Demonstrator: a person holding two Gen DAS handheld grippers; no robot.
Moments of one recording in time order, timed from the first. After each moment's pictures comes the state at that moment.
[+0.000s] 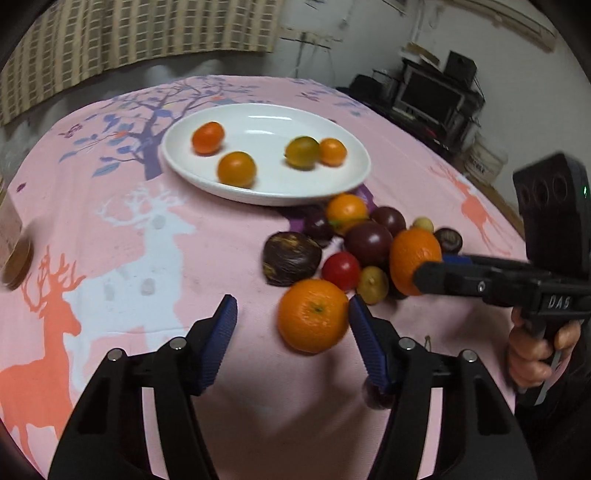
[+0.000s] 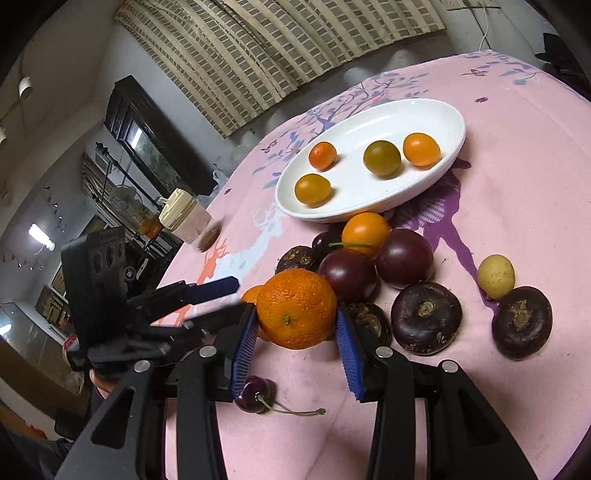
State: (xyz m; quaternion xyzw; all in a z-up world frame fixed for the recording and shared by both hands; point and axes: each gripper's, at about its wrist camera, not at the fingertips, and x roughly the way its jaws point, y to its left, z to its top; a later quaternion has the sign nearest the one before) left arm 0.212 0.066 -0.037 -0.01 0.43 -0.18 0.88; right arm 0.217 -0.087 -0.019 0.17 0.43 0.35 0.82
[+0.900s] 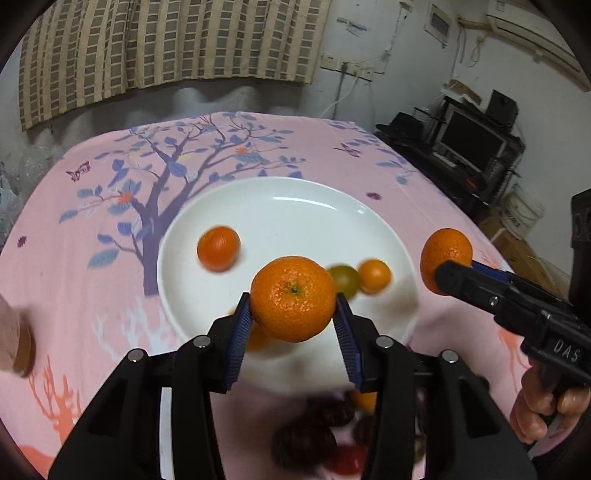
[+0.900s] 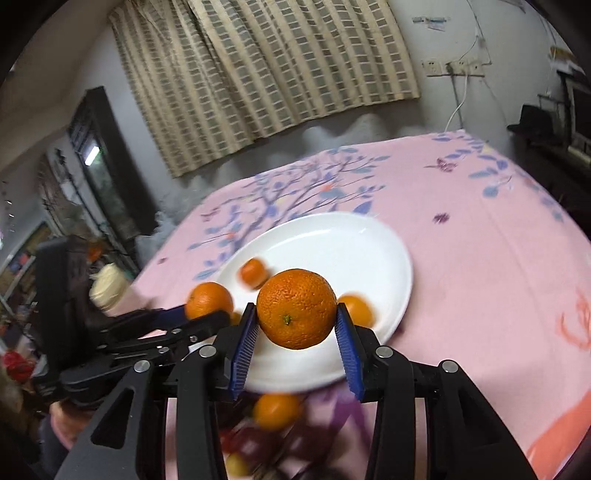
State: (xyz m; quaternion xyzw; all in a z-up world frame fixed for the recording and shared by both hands) left arm 0.343 0.048 0.008 -0.04 0.40 -0.09 0.91; right arm 0.323 -0.098 0.038 0.09 0.36 0.23 0.90
